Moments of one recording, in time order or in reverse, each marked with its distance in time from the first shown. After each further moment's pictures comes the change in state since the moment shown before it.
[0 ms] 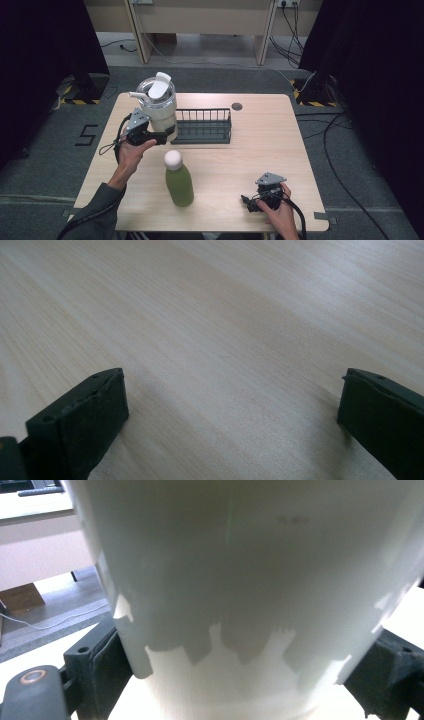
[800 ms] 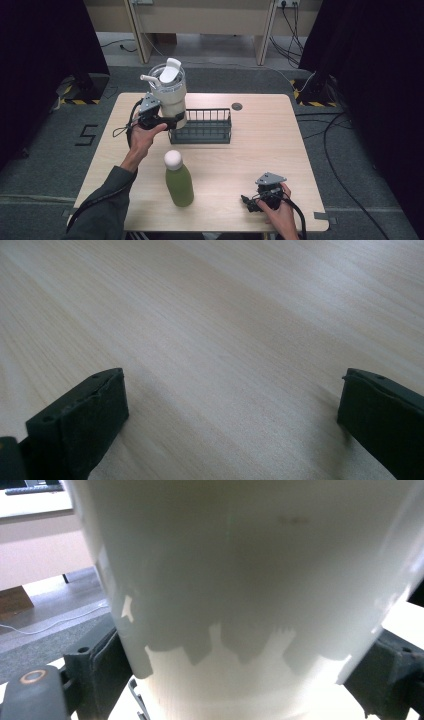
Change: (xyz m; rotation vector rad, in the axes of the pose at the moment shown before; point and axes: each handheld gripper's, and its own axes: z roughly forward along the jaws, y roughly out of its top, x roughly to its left) left arm 0.011 0.021 0.048 -0.004 -0.028 -0.035; right arm 0.000 0.000 0.000 0.000 0.002 0.000
